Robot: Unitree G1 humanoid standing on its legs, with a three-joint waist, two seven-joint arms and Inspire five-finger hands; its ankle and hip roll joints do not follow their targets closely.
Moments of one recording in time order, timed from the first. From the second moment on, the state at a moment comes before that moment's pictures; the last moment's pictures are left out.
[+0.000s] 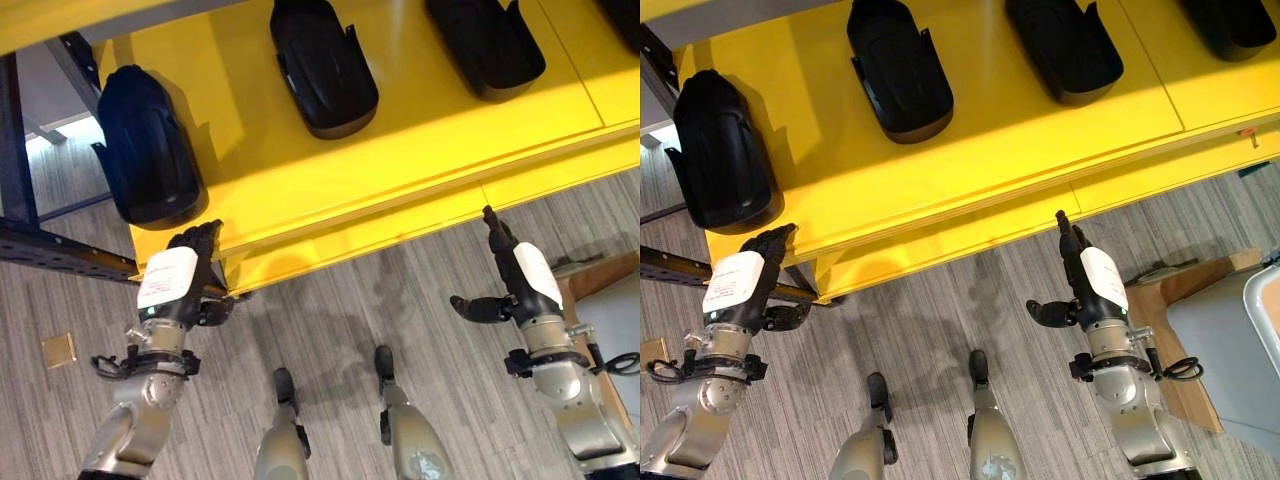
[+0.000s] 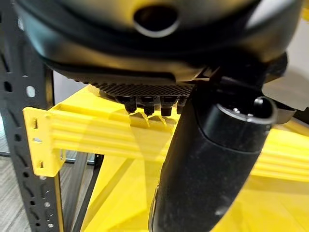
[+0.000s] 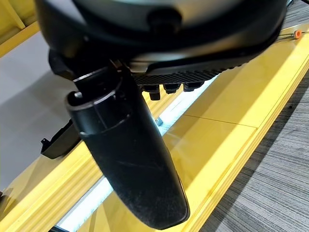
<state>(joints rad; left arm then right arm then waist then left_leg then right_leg) 0.10 0.62 0.03 -0.13 0.65 0.07 0.19 0.06 -0.60 0.02 -0.15 -0.31 -0.03 -0.17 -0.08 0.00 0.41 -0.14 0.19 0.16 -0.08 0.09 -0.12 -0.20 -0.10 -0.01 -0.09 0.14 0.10</state>
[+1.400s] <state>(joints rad) -0.01 0.61 0.05 -0.09 0.63 0.15 0.16 0.04 -0.60 0.02 -0.15 -0.31 0.01 -0.13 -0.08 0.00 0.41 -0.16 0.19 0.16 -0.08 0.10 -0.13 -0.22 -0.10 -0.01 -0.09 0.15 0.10</state>
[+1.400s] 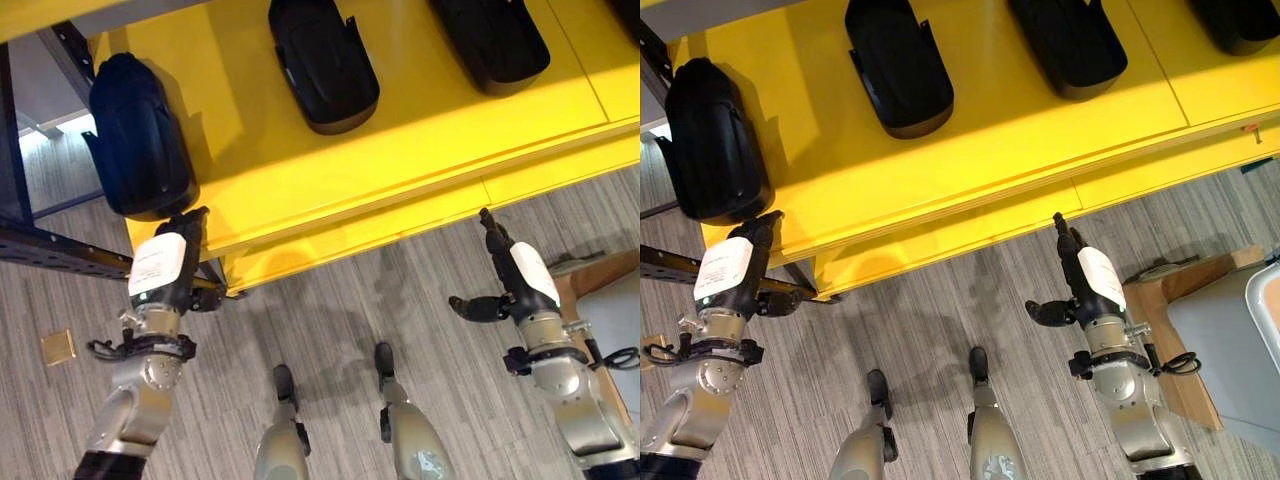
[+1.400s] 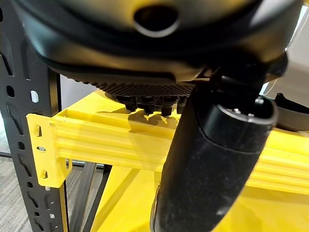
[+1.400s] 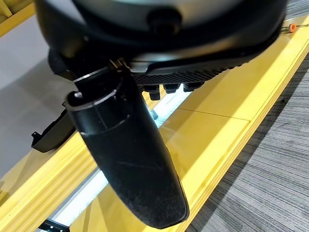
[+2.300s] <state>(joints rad) -0.07 0.61 0.05 -0.04 0.63 0.17 0.16 0.04 -0.60 0.02 -0.15 -0.31 0.01 -0.11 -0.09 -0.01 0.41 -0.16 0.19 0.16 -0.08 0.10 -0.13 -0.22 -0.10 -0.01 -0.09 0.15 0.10</state>
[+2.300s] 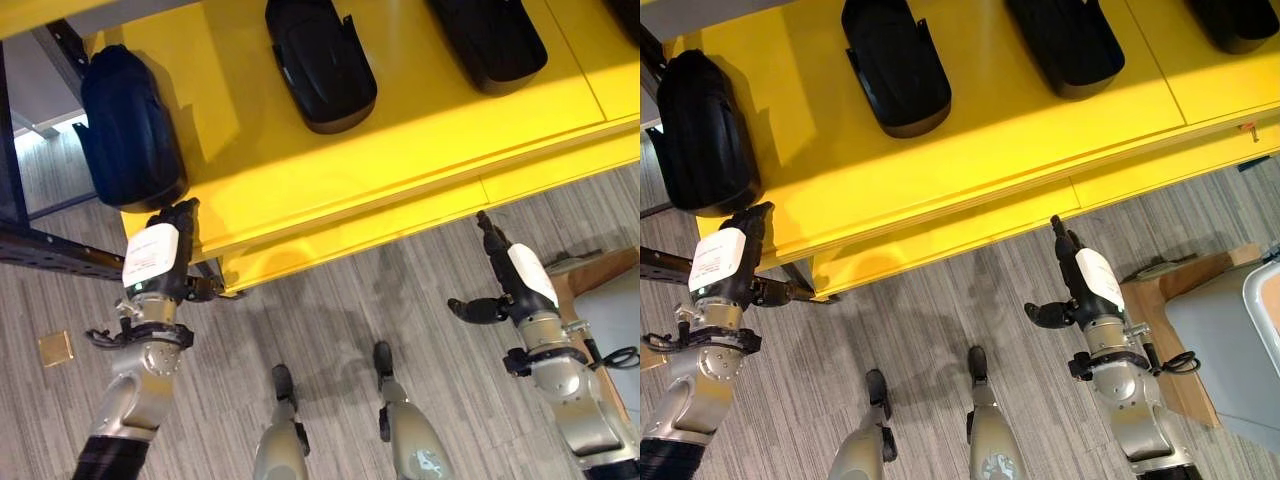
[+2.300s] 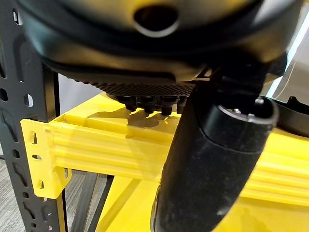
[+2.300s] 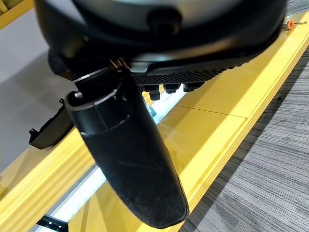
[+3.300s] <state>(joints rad) -0.13 0.61 0.07 0.00 0.63 0.19 0.19 0.04 -0.60 0.03 -0.15 -0.31 0.01 -0.10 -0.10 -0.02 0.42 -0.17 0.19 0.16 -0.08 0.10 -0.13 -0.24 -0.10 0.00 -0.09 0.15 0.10</state>
